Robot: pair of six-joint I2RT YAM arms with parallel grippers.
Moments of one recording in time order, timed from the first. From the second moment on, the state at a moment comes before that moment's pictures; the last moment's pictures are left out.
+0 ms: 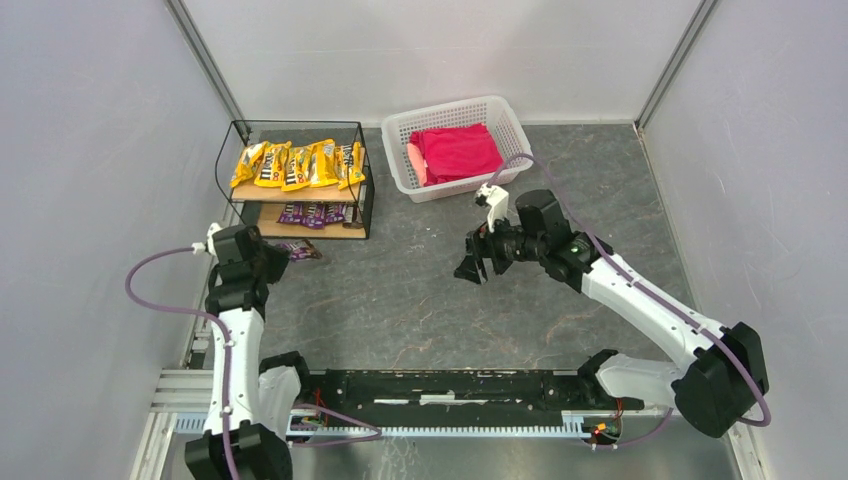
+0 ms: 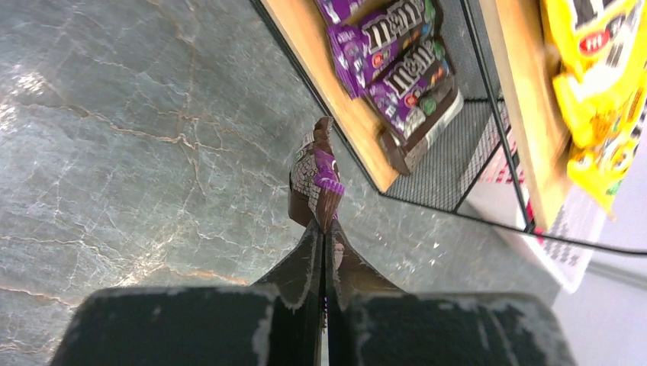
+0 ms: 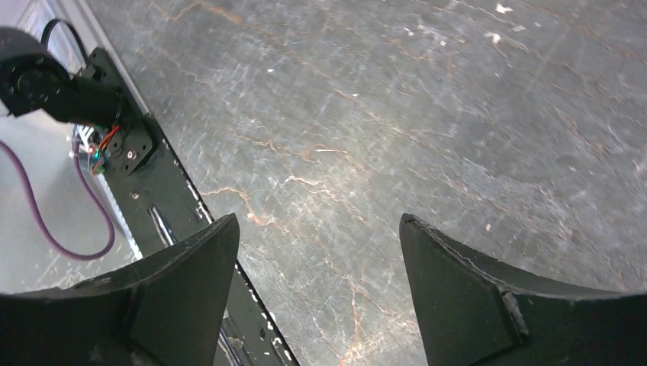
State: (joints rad) left arm 0.23 0.79 0.63 -0.51 0.05 -0.83; right arm 0.57 1.18 0.88 -0.34 -0.49 0.15
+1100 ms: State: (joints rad) left arm 0.51 0.85 0.29 0.26 0.22 -1.48; right arm 0.66 1.04 0.86 -0.35 -0.38 0.12
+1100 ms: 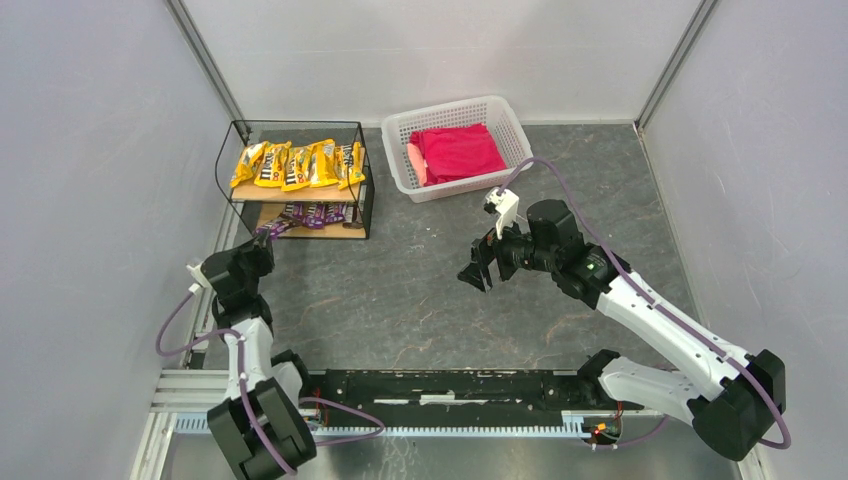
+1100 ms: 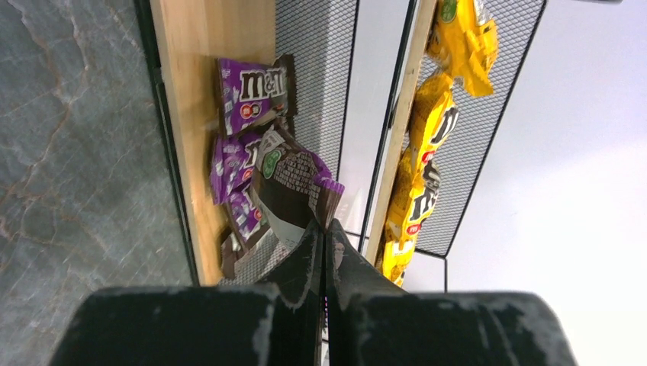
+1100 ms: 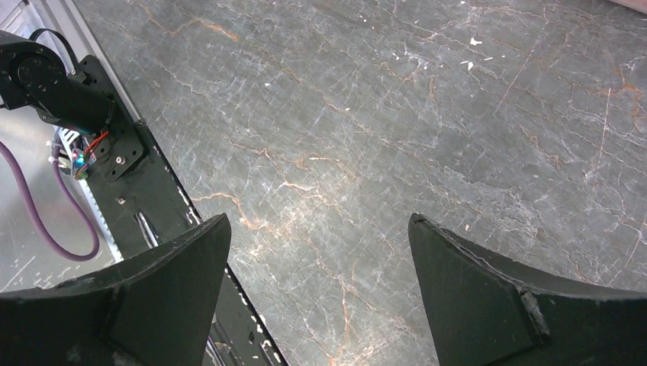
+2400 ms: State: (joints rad) left arm 0.36 1.96 0.30 1.47 -0.12 -1.77; right arm 0.66 1.10 0.84 -0.35 -0.31 0.09
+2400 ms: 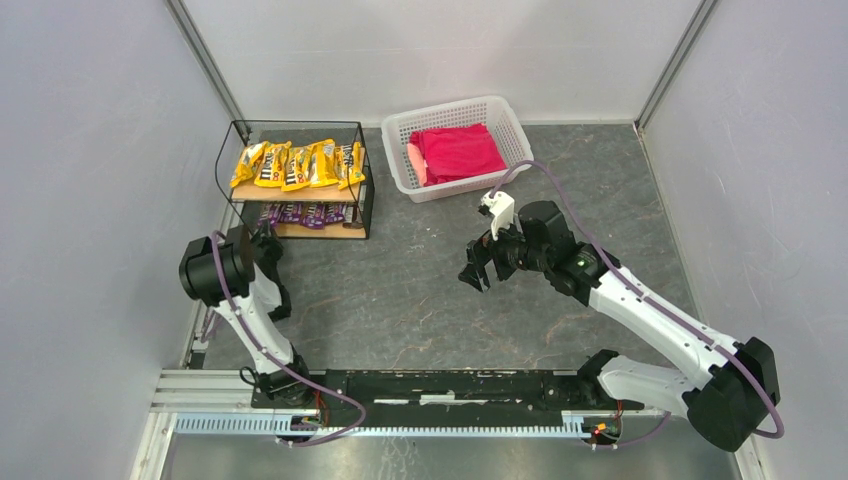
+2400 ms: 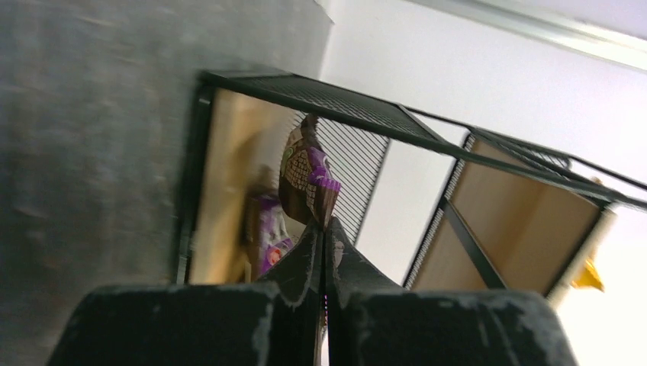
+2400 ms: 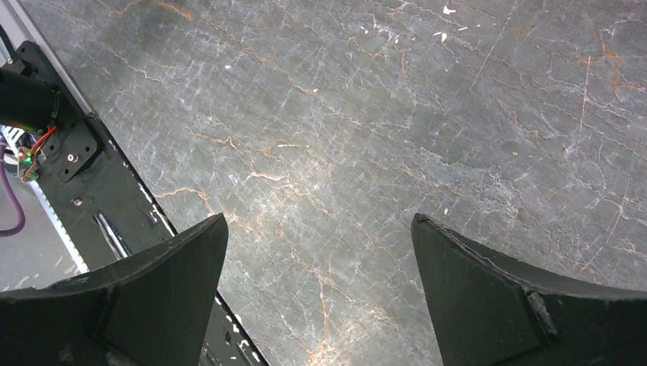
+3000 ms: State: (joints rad) left arm 0.31 2.10 0.45 1.51 -0.17 -1.83; right arm 0.66 1.13 0.84 -0.35 -0.31 0.09
